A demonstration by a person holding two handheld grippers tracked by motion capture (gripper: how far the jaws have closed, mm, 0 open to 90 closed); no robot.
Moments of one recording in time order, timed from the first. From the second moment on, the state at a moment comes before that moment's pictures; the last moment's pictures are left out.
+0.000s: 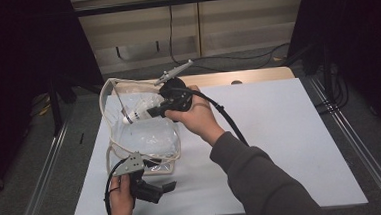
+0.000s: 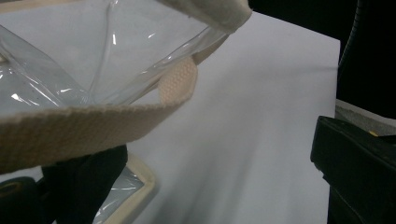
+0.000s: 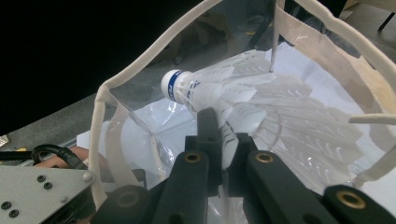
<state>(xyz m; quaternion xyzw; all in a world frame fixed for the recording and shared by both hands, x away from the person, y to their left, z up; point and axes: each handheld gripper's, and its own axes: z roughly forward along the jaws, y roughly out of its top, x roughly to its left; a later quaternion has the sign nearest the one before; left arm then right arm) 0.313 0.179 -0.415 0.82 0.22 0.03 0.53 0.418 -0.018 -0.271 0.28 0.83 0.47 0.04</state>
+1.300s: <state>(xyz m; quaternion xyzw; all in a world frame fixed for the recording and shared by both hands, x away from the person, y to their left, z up) 0.312 0.179 -0.415 0.82 0.22 0.03 0.53 0.430 0.007 -0.288 0.28 0.84 0.46 0.04</state>
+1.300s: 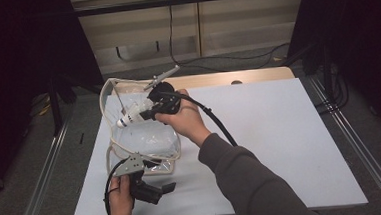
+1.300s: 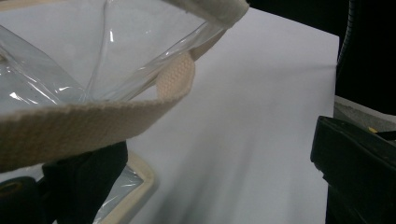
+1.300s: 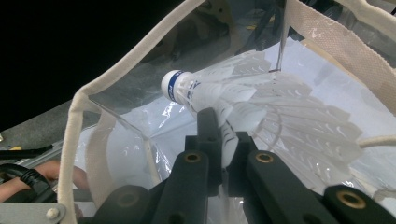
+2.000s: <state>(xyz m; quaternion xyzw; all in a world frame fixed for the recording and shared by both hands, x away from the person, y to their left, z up) 0.312 0.178 -0.415 0.82 0.22 0.03 0.53 0.435 0.020 -0.296 0.28 0.84 0.46 0.04</state>
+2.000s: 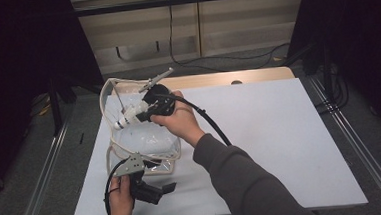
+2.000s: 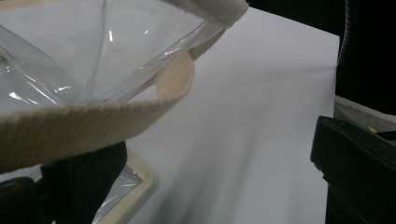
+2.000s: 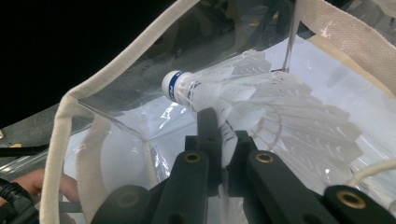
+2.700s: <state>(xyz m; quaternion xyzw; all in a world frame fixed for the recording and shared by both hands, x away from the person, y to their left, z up) 0.312 0.178 -0.415 0.82 0.22 0.03 0.53 0.442 0.028 -0.302 0.29 0.84 0.45 0.04</state>
